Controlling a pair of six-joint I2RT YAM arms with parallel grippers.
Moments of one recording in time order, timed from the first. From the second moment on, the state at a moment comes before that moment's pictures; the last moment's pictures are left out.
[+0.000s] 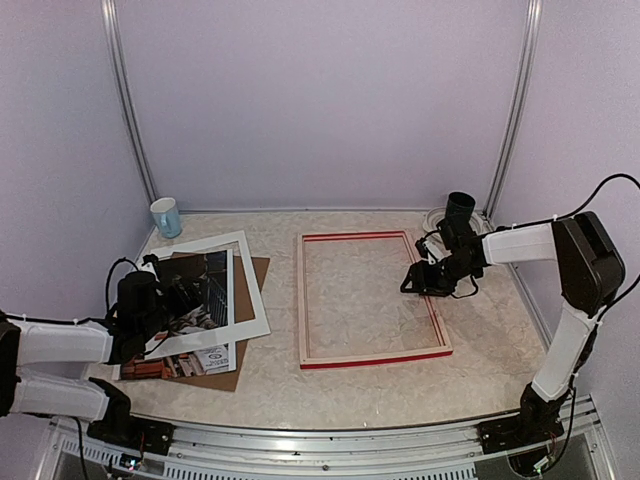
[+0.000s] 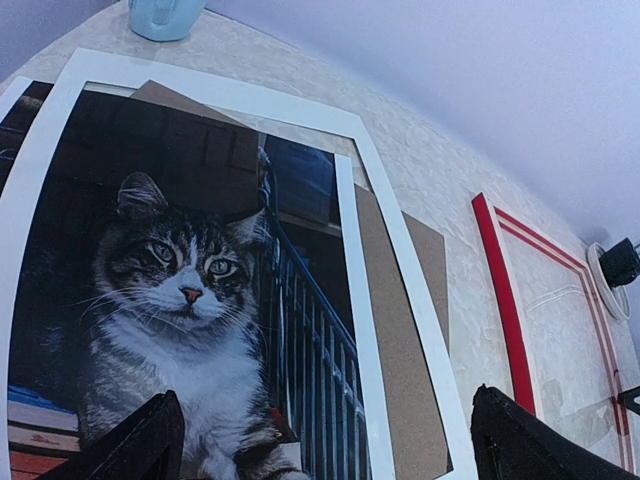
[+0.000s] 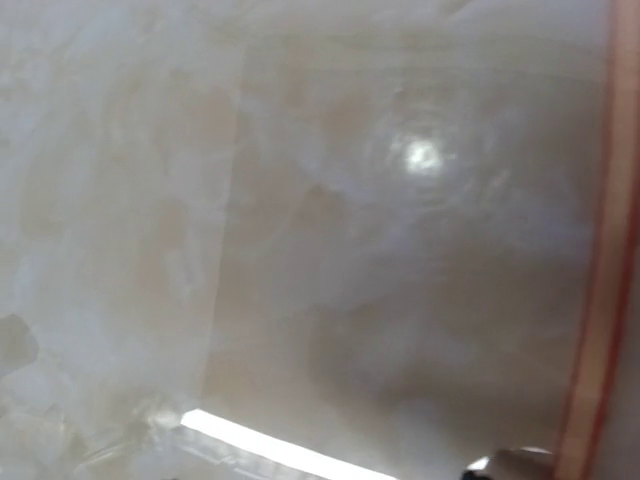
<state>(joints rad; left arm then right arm) -0.37 1.12 0.24 0.46 -0.21 -0.65 0.33 1.80 1.06 -0.29 -0.34 0.31</state>
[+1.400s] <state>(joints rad) -0.38 1.12 0.24 0.46 -0.21 -0.65 0.32 1.77 1.06 -0.34 -0.29 0.29</state>
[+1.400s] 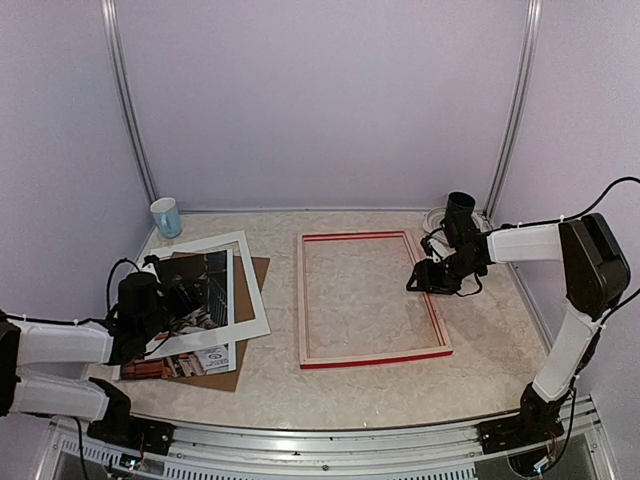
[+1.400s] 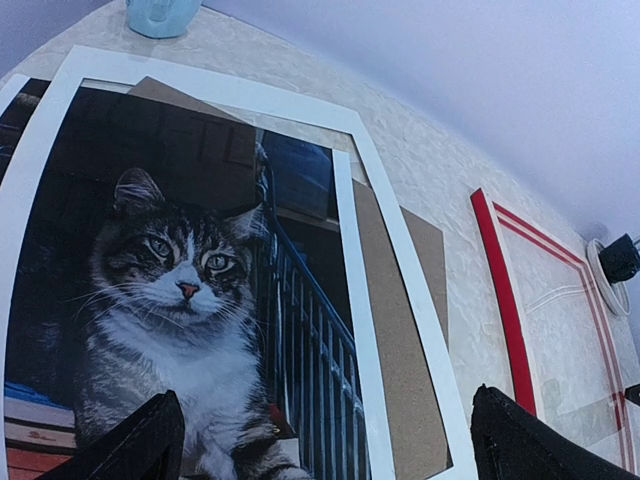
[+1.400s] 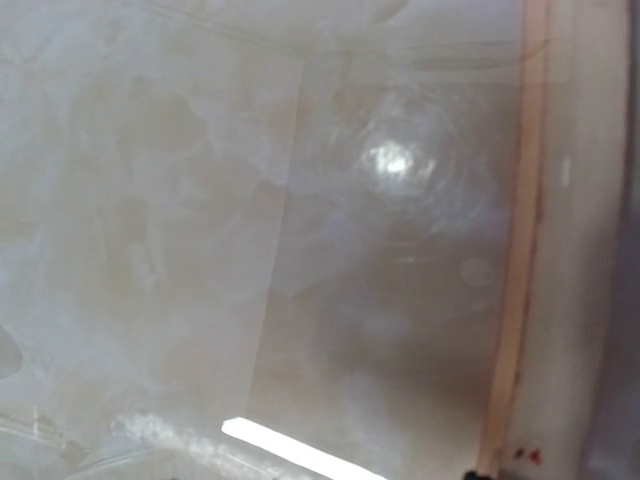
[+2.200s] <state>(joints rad) -0.58 1.30 0.38 0.48 -0.13 -0.57 0.20 1.76 1.03 -0.29 -0.38 0.31</state>
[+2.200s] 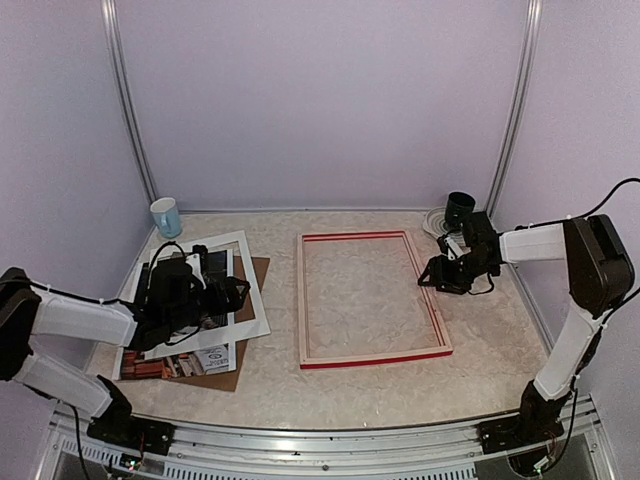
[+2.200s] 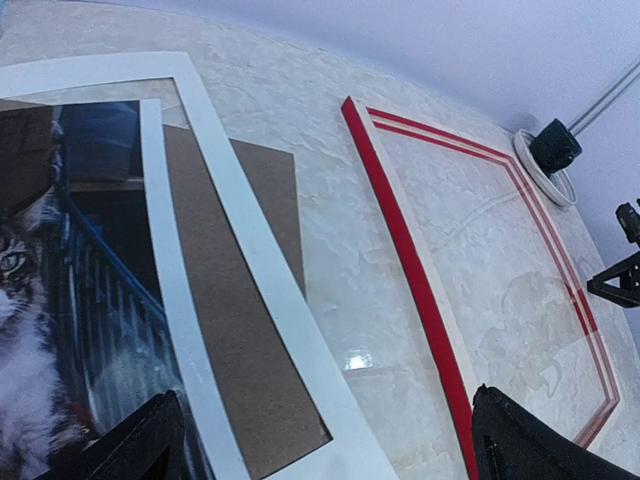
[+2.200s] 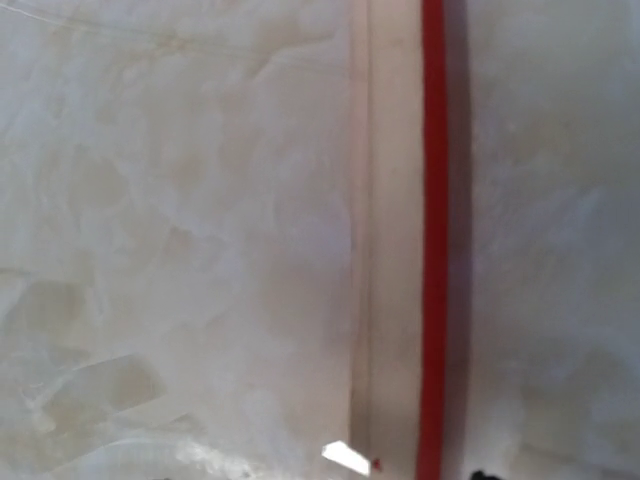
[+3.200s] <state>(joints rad) -0.74 1.89 0.87 0.53 0.20 -0.81 0.16 1.81 0.95 -0.10 -0.57 0.35</state>
